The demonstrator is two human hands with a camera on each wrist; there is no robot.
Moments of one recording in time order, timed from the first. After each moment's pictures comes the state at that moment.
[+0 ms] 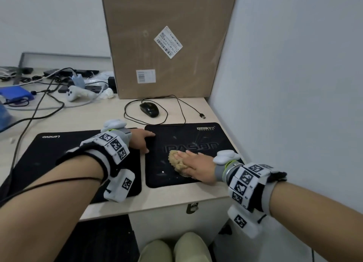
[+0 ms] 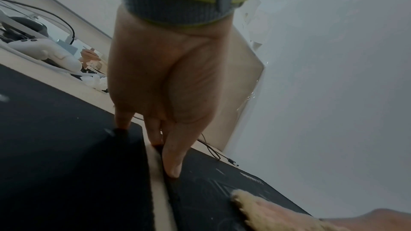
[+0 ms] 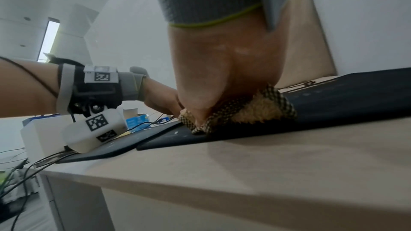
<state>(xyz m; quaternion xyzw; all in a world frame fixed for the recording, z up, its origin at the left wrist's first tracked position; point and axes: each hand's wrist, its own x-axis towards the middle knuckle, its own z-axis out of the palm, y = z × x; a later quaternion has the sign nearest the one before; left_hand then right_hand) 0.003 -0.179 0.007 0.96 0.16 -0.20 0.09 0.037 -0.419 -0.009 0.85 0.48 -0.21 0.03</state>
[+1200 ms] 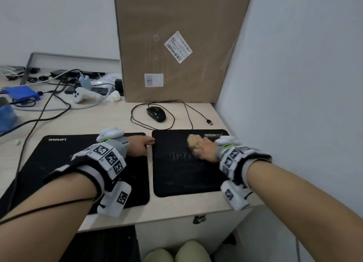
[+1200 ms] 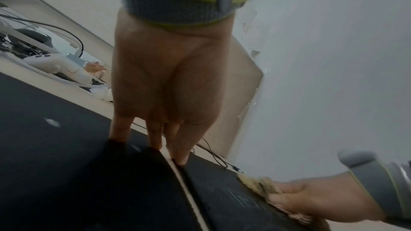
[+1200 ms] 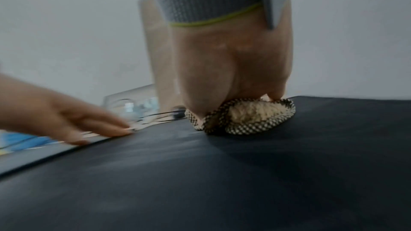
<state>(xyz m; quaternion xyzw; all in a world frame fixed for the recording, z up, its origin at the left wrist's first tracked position) -0.014 -0.158 0.004 0.95 0.14 -0.18 0.21 0.086 -0.379 0.016 0.89 0.39 -0.17 0.16</state>
